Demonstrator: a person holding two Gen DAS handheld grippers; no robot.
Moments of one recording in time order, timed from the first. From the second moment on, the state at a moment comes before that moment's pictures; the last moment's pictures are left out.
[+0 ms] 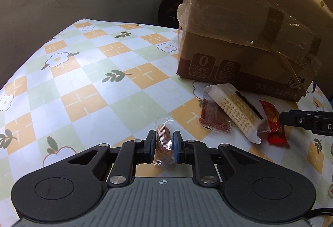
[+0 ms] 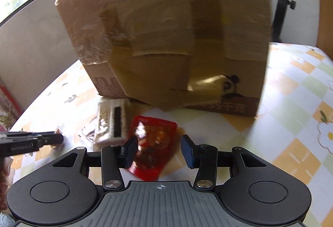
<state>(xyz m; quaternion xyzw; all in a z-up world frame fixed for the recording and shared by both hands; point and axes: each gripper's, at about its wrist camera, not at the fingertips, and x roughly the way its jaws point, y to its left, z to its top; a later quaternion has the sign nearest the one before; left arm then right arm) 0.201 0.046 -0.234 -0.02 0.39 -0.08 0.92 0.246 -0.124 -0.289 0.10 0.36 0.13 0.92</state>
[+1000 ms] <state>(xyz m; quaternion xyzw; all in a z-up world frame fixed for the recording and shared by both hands) 0.197 0.047 -0.238 -0.03 0.38 -0.07 0.92 0.230 -0.119 -0.307 -0.03 0.33 0.09 0.94</state>
